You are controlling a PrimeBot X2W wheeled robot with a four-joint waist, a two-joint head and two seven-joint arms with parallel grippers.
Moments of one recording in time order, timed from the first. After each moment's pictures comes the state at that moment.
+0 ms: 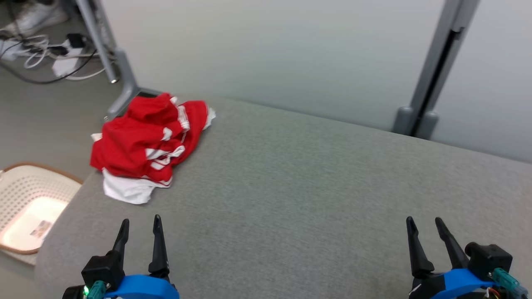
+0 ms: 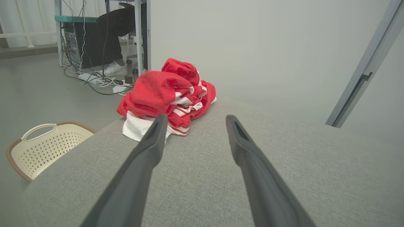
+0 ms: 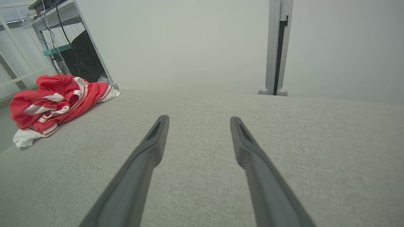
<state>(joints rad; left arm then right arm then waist) -0.02 0.10 -0.10 0.33 -0.26 0.00 -0.24 -0.03 -0.05 -0.05 0.32 0.21 0.13 -0.20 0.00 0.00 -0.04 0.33</state>
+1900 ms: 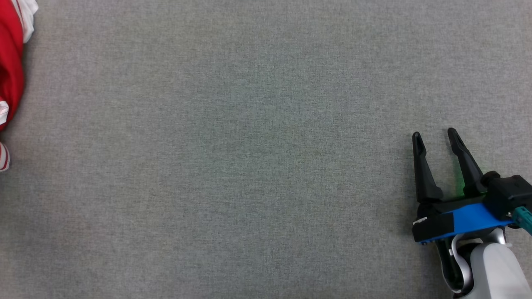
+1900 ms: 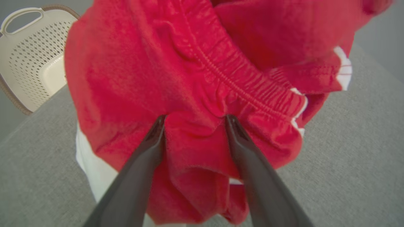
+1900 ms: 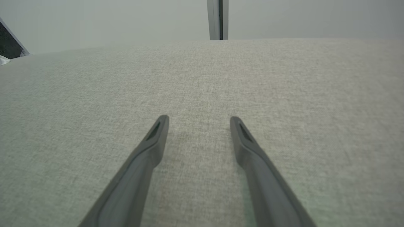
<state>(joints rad) -0.50 0.46 0.27 0.37 -0.64 0.18 0.55 -0.21 -0.05 -0.05 0.07 0.10 0.13 -0.13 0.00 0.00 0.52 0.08</state>
